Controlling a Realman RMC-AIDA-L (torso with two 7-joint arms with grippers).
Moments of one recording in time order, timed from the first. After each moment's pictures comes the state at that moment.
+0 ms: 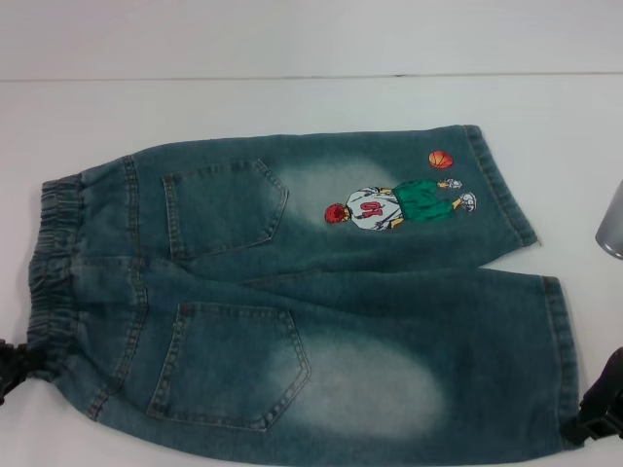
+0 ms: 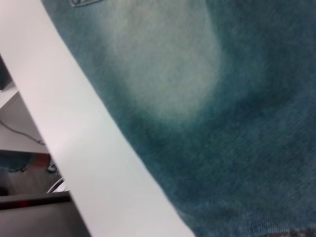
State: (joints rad) left arm -0.31 -2.14 0.39 1.03 2.51 1.54 -1.51; right arm 0.58 2.09 -1.02 -1.07 -2.72 -1.89 2.11
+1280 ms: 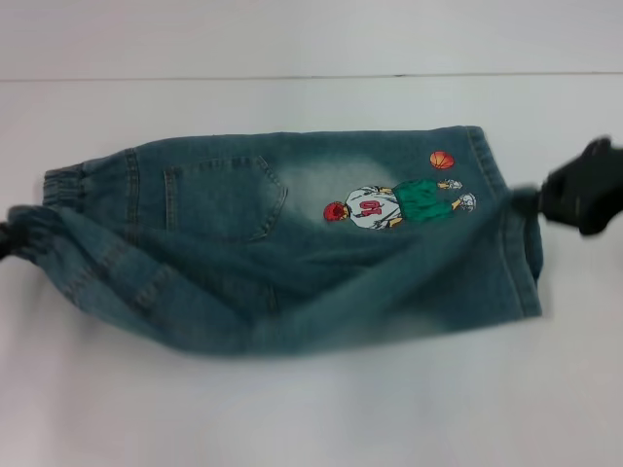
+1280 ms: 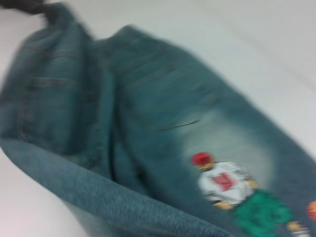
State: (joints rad) left arm -0.42 -2.13 0.30 1.16 2.40 1.59 -1.70; right arm 0.58 2.09 -0.80 -1.33 -2.42 -1.74 1.87
